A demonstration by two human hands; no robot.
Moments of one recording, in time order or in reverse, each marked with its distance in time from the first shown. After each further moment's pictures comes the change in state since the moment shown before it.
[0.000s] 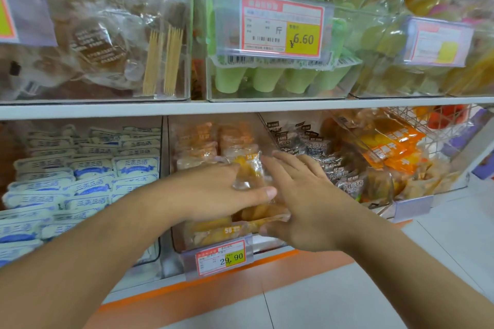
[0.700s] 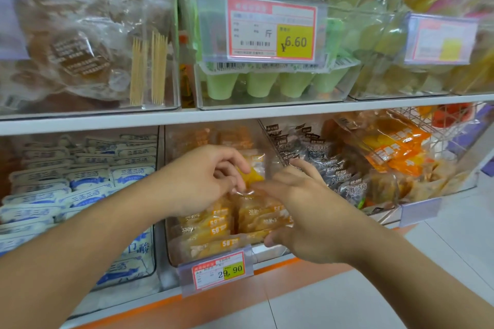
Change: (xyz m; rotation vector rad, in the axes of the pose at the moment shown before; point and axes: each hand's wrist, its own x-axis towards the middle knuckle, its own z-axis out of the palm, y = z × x) left_hand 0.010 -0.013 -0.010 -0.360 0.184 0.158; right_hand 0.001 0.002 -0.001 0.101 0.036 -0.060
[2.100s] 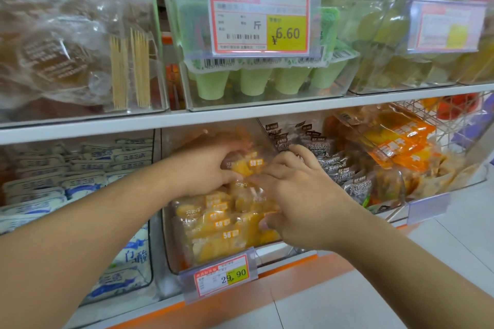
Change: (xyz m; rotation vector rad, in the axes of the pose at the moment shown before) left_hand 0.051 -0.016 -0.007 0.532 0.027 0.079; right_hand 0.020 0.004 0.004 -0.198 -0.013 0.040
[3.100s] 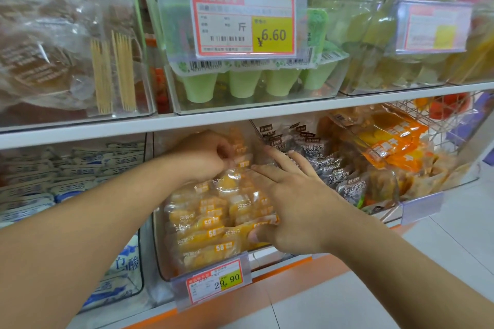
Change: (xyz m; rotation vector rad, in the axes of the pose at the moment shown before) left_hand 0.031 -0.001 0.005 -0.143 0.045 -0.237; right_hand -0.001 0.004 0.004 0.100 -0.029 0.033
